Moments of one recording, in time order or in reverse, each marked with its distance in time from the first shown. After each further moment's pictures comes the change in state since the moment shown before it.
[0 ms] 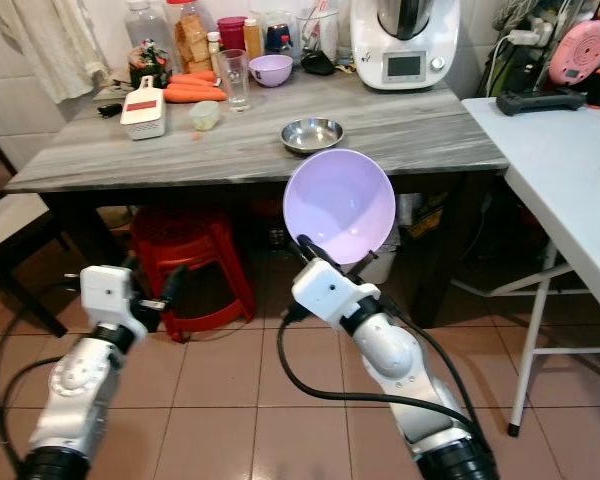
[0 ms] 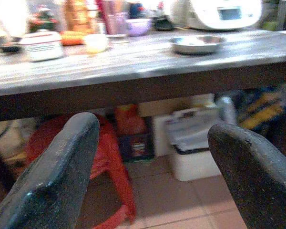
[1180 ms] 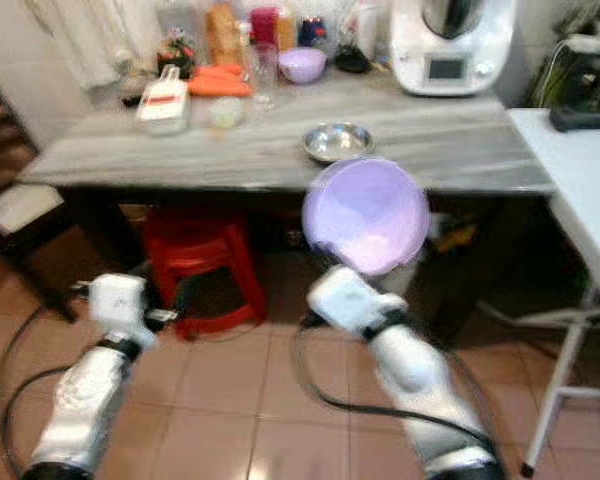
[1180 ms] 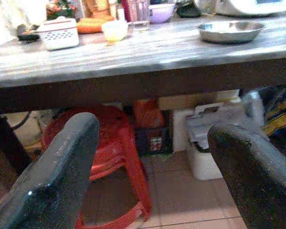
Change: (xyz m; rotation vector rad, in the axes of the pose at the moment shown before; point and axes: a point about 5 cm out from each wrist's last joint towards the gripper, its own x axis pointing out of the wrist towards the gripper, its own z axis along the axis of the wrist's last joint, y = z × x) left arm -0.013 0.001 -0.009 0.030 0.024 0.024; right arm -0.014 0.001 -0.001 0.027 0.017 -0.035
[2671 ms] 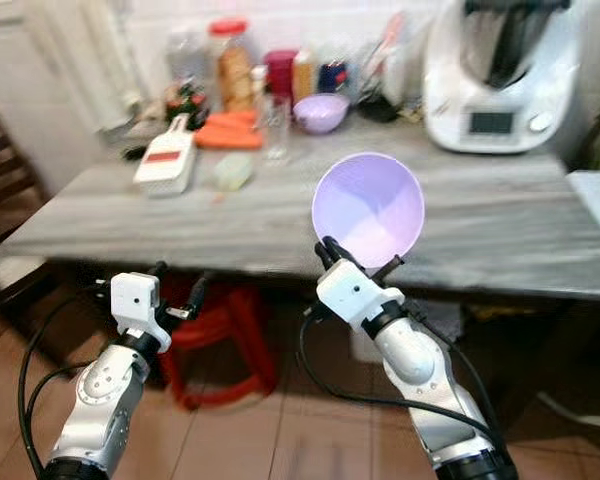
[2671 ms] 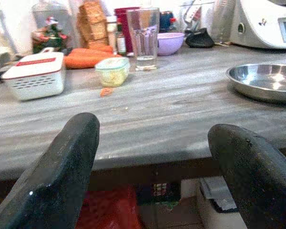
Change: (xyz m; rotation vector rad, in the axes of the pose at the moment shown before) left arm 0.011 -0.023 0.008 -0.035 -0.038 -0.071; right arm 0.001 -0.012 -0.007 -0.016 0.030 -0.026
